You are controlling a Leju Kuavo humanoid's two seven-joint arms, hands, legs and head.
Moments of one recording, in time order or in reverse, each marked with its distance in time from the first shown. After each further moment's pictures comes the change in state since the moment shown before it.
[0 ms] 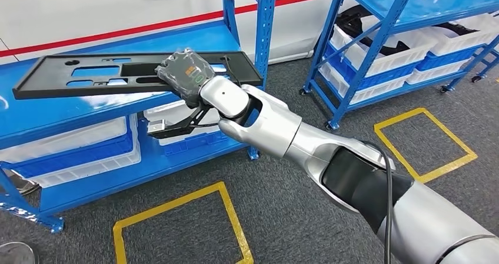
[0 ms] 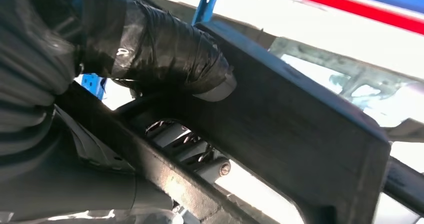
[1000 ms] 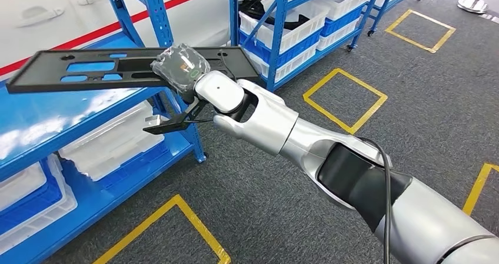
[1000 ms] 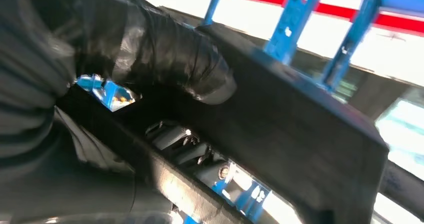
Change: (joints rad) left arm -0.002 0.003 0.020 -0.005 0.001 0.000 -0.005; right arm -0.041 0.026 0.006 0.033 0.000 0.018 0.000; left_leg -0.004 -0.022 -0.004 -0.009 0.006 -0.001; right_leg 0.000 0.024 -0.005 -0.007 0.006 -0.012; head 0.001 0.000
